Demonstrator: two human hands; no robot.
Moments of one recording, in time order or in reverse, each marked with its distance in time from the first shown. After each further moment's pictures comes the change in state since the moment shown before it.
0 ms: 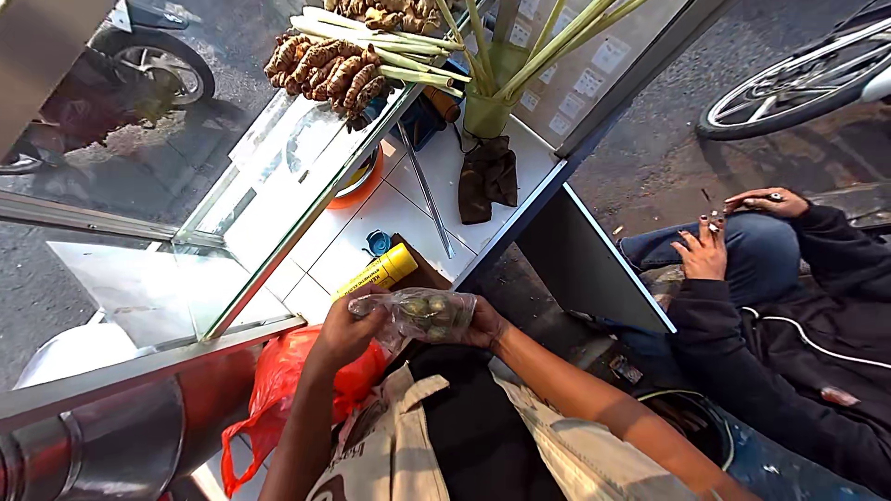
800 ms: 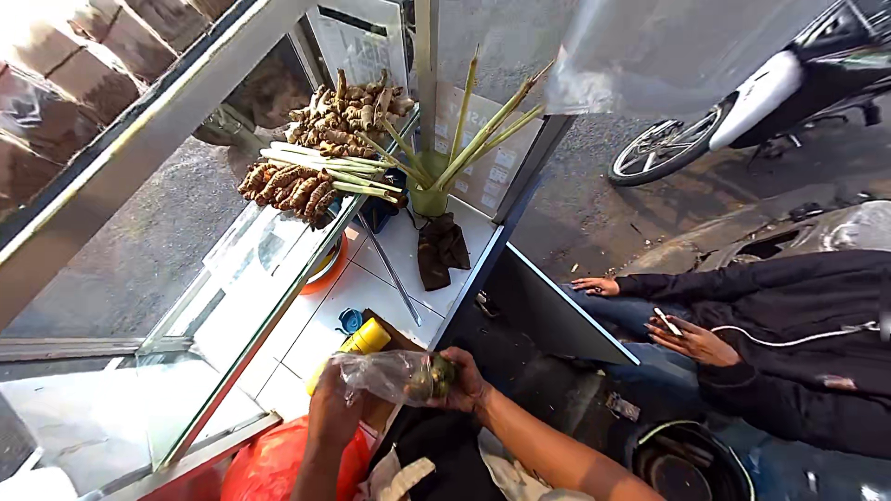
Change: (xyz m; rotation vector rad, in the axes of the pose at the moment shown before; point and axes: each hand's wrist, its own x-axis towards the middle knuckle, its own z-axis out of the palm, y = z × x) left_hand 0.027 0.018 0.051 -0.885 0.440 -0.287; right_hand -0.016 -0.012 -0.001 0.111 0.021 -0.139
